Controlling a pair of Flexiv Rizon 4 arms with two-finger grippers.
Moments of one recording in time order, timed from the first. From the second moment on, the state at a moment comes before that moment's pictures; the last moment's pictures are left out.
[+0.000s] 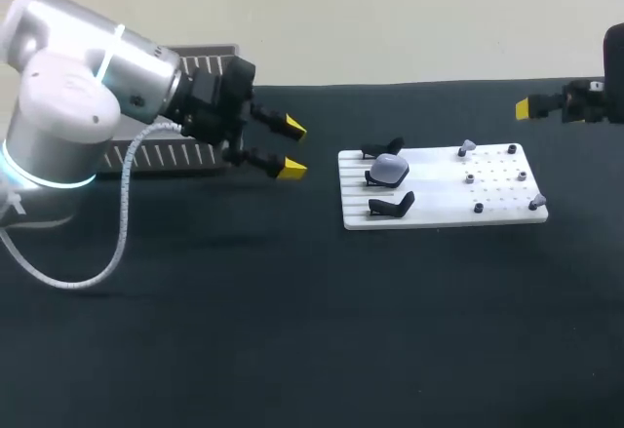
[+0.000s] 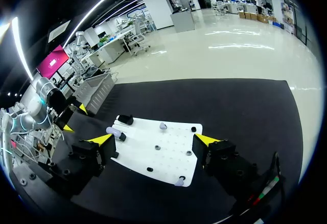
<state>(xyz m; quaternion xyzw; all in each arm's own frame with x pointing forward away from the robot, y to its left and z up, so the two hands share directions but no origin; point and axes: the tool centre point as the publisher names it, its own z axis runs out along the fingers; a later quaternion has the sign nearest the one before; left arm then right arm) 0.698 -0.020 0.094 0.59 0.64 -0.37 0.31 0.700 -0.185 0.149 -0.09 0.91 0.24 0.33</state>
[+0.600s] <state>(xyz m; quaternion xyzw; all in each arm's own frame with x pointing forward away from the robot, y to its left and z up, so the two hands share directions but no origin) 0.692 -0.058 0.076 0.61 0.62 -0.38 0.33 0.700 -0.185 0.149 -0.09 0.91 0.24 0.33</state>
